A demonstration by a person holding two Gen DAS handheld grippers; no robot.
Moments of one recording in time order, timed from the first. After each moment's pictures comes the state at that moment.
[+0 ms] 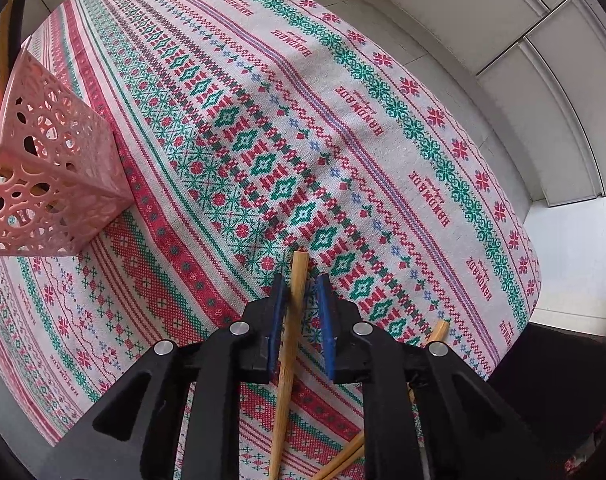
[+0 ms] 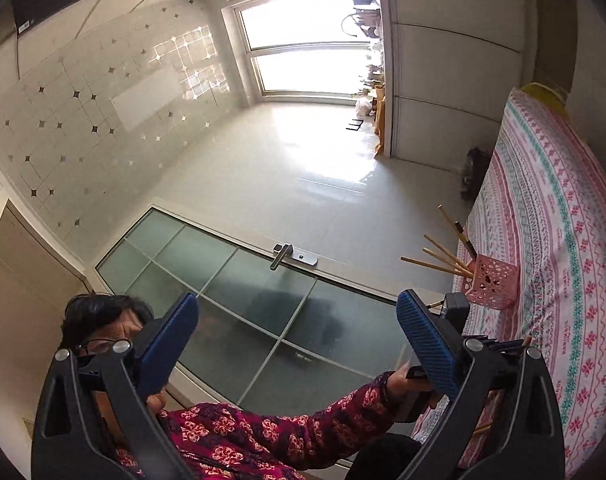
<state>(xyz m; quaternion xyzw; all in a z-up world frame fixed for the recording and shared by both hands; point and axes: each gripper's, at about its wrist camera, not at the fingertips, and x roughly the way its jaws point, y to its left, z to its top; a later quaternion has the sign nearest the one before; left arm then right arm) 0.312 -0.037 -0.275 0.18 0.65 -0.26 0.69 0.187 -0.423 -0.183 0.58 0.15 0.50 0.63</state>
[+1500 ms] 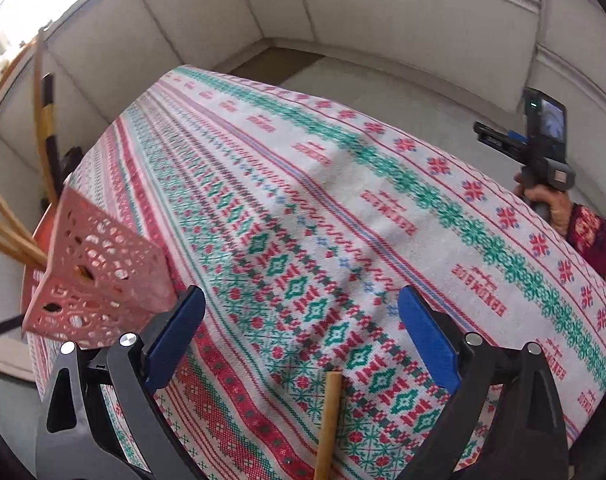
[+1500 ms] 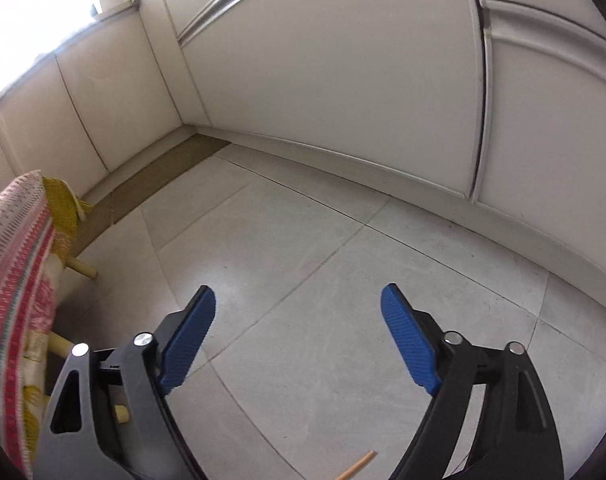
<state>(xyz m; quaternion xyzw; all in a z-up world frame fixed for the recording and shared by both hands) 0.314 -0.121 -0.276 0.26 0.44 -0.20 0.84 0.308 -0.505 -0.441 0.23 0.30 -0.25 0.89</state>
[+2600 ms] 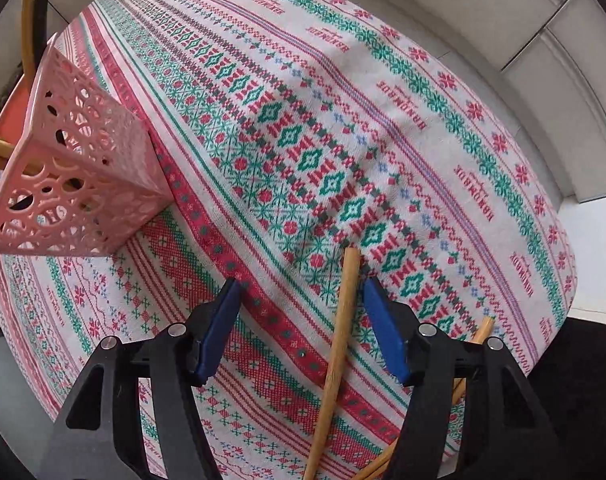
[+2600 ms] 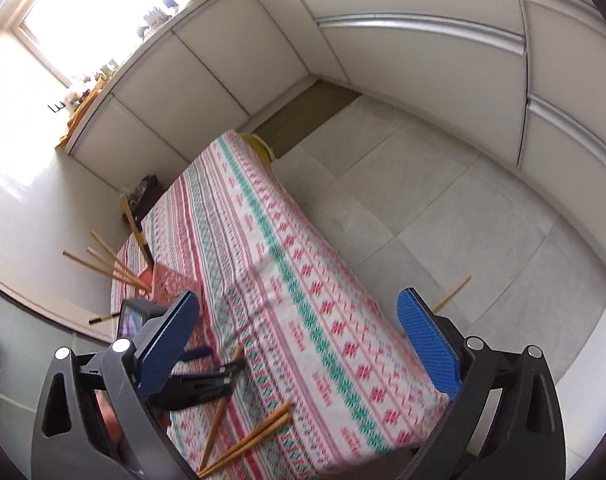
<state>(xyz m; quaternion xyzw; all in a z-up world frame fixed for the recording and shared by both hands) 0.341 -0.096 -0.282 0.22 0.64 -0.23 0.70 0.169 -0.305 -0.154 0.32 0.41 -0.05 0.86</state>
